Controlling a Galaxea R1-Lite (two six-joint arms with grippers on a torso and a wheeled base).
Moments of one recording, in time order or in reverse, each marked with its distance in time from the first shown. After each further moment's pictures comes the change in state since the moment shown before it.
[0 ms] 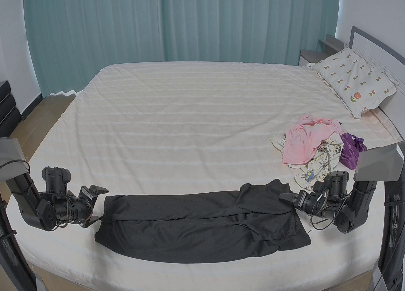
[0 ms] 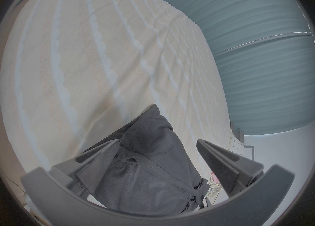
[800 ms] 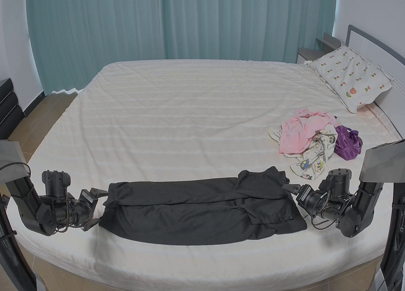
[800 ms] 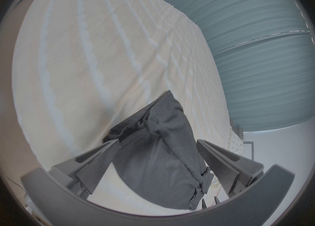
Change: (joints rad) left arm -0.014 -0.001 0.050 -0.058 0.000 0.000; right arm 0.076 -0.127 0.102 -0.022 -0.227 0.225
